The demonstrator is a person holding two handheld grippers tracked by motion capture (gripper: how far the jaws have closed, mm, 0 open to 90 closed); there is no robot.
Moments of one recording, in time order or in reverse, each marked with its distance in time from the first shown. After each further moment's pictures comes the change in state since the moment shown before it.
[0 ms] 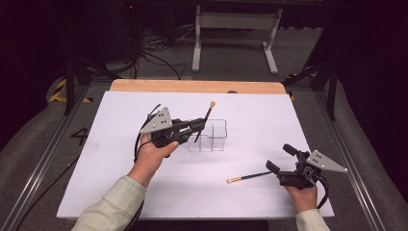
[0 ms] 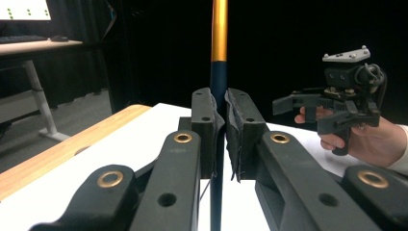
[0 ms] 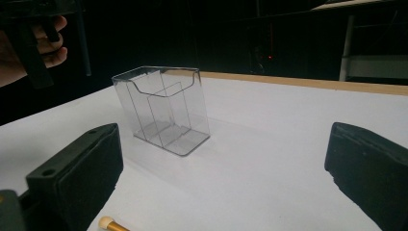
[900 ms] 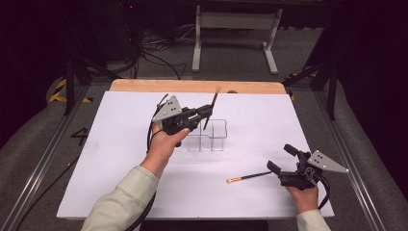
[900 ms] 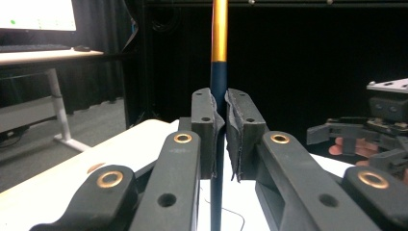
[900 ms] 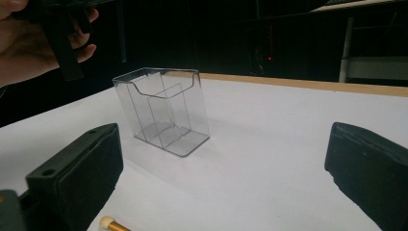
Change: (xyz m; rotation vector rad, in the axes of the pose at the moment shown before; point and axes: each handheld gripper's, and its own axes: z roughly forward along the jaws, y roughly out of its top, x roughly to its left) left arm 0.018 0.005 0.034 -0.054 0.071 -0.039; right arm -0.001 0.000 -0.002 -0.007 0.002 0.003
